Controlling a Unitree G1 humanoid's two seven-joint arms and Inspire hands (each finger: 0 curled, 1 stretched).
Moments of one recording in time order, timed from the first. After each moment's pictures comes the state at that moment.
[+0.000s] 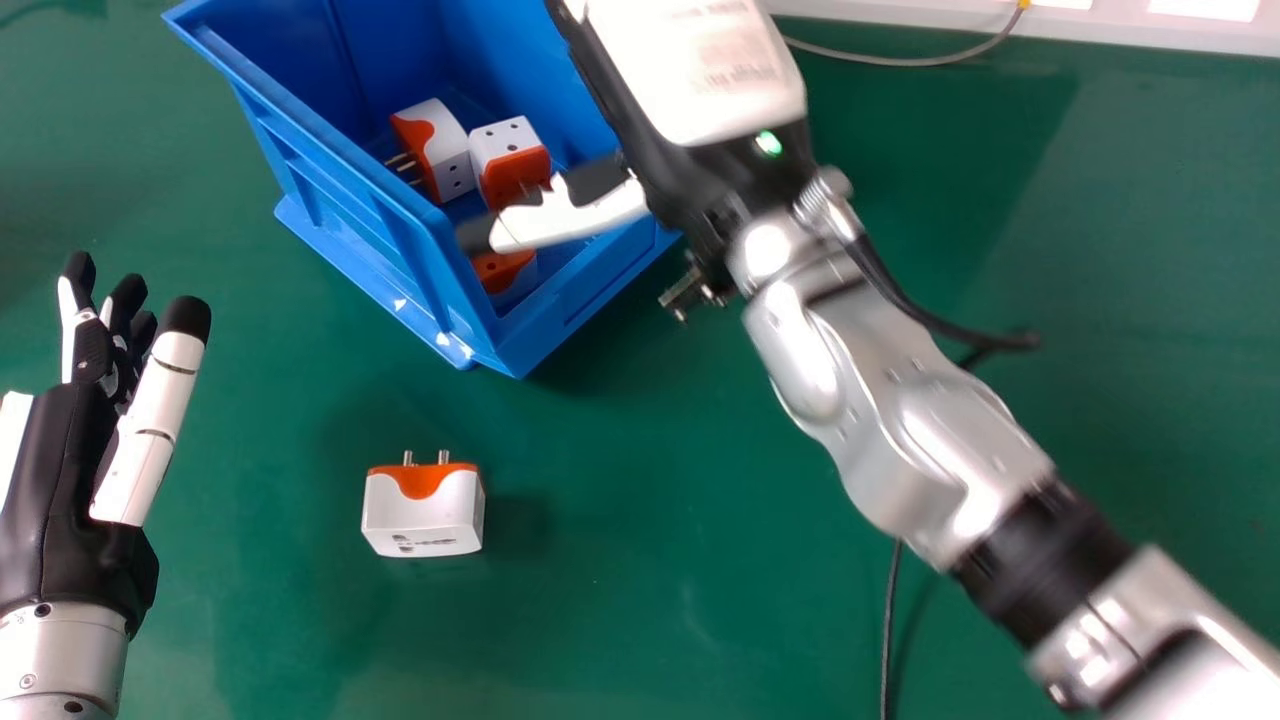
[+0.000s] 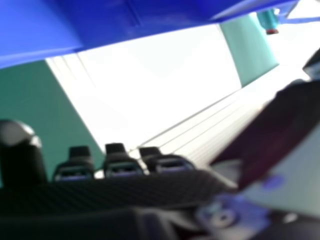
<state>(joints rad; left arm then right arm) 0.23 0.22 0.37 -0.14 -0.16 -0.05 -0.16 -0.65 -0.21 0.57 0.26 -0.84 0.10 -0.31</state>
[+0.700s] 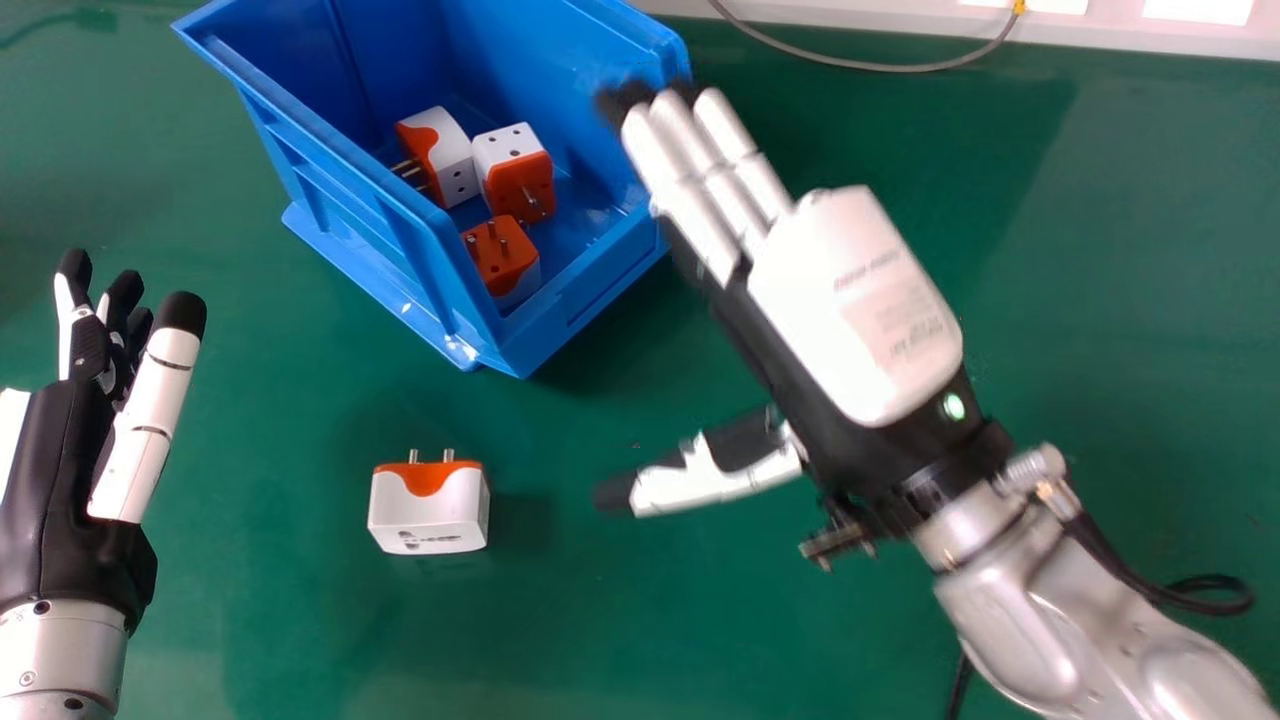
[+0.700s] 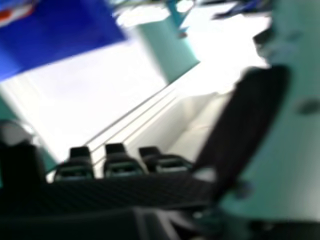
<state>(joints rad) 0.22 0.22 0.37 -0.14 -0.16 -0.05 -0.15 -0.16 -0.53 0.45 -0.04 -0.83 -0.42 -0.37</state>
